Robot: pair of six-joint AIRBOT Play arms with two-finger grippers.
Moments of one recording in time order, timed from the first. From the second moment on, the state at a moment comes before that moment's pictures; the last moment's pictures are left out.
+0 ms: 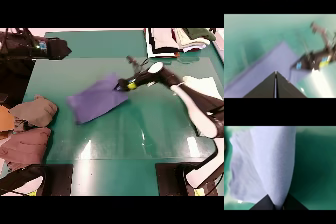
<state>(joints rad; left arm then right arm) -0.29 -1.15 1.55 1.22 -0.99 -1.57 0.25 -1.76 1.54 -0.70 1.04 1.24</state>
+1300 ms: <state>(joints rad) -0.38 -1.15 1.55 1.22 -0.98 -1.60 -0.62 -1.48 1.92 -0.94 1.09 1.35</state>
